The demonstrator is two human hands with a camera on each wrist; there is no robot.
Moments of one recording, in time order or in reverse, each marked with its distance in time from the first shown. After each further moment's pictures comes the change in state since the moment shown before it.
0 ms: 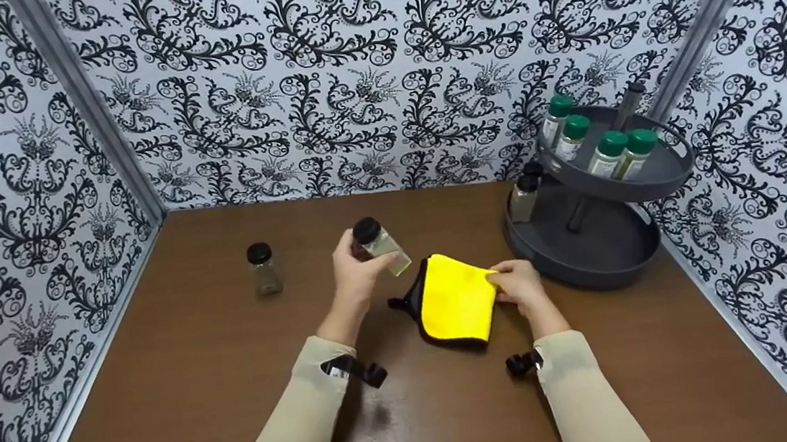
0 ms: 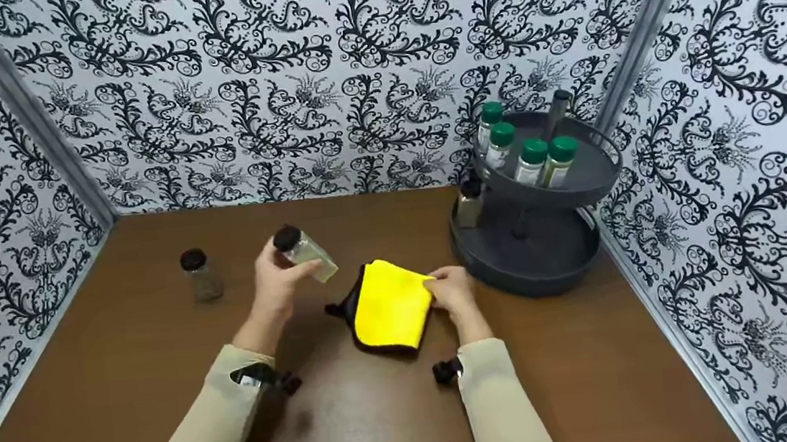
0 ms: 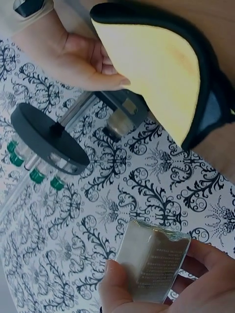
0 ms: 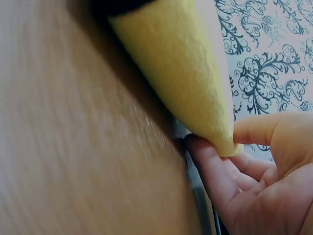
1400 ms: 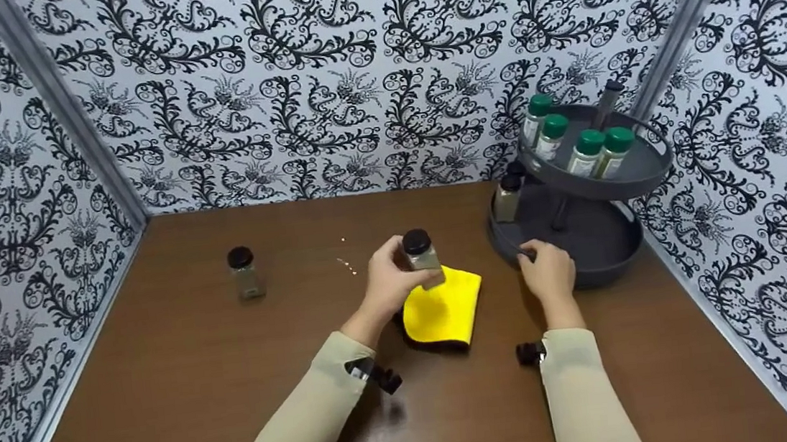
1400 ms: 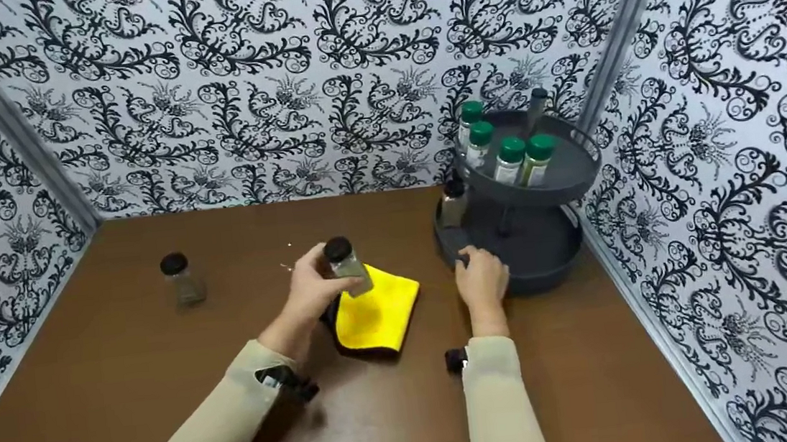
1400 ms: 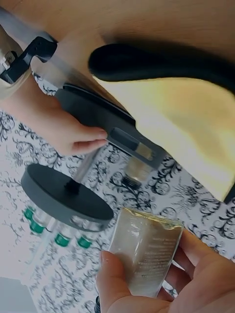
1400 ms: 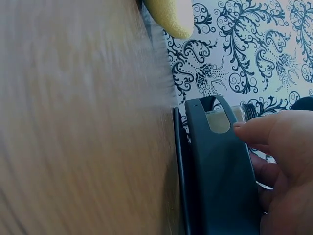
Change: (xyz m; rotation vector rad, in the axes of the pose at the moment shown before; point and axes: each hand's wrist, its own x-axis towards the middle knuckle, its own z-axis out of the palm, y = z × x) left_hand -0.018 -0.016 0.060 0.206 -0.317 0.026; right_hand 0.004 0.006 -0.069 -0.684 0.446 -0.455
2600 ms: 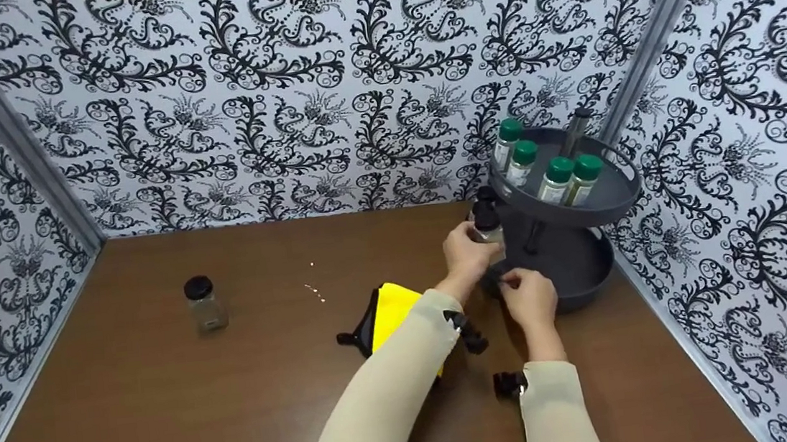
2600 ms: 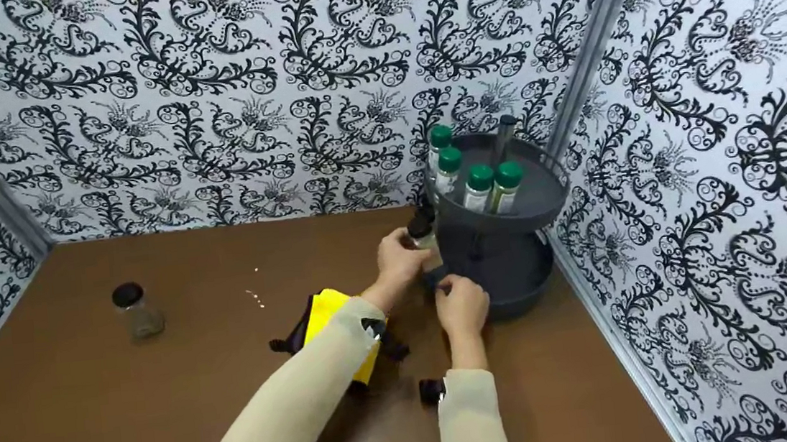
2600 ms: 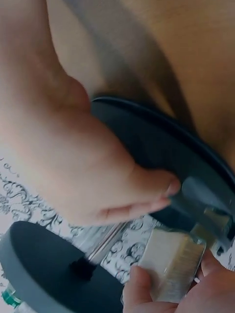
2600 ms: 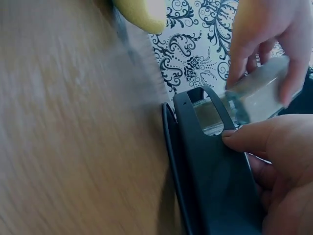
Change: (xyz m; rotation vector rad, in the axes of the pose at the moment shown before) left_hand 0.114 -0.022 0.195 0.222 0.163 -0.123; right_hand 0.003 0.013 -0.010 0.110 0.046 0.060
